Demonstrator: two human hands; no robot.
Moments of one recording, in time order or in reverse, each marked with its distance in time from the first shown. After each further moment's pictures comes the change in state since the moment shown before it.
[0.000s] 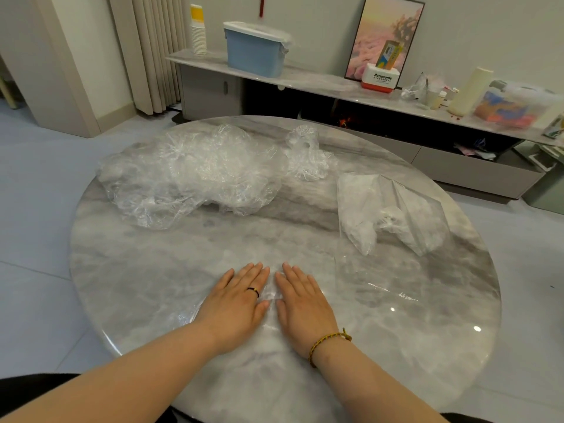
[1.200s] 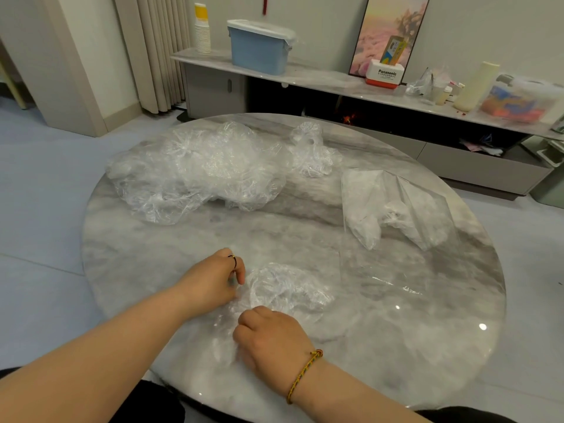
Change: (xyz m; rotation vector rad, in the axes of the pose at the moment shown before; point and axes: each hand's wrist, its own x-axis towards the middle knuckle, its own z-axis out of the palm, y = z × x) left_hand -0.001 -0.035 -0.036 -0.329 -0.007 -0.069; right_hand -0.027 -0.043 0.020 -0.056 0.336 -0.558
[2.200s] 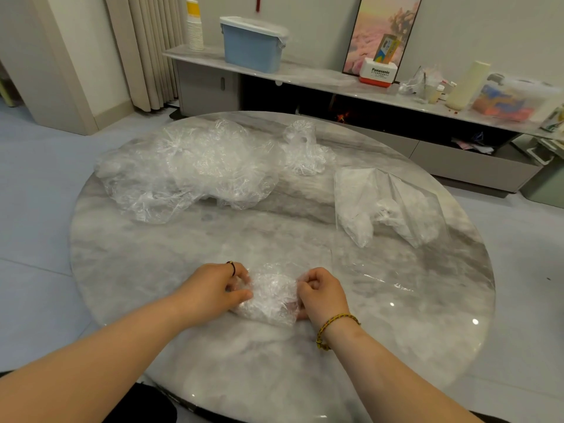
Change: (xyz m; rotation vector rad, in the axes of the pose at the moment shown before) left_hand -0.008 0.011 0.010 -0.240 -0.024 -0.002; right_hand -0.001 0.056 -0.032 1.073 0.125 1.217
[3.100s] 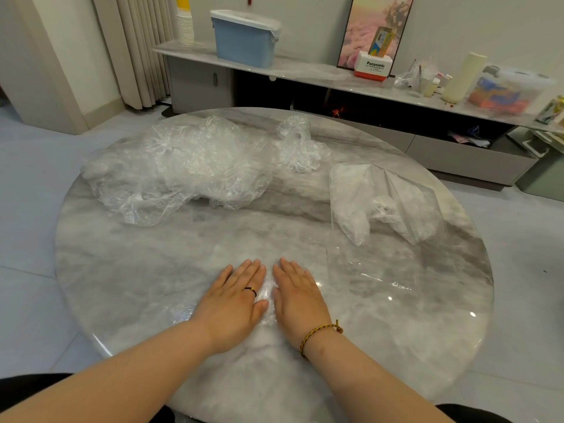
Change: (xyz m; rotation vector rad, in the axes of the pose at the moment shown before) left_hand 0.010 0.005 0.045 0.611 -0.072 0.099; right_hand 0.008 0.010 0.010 -1.000 -0.212 -0.427
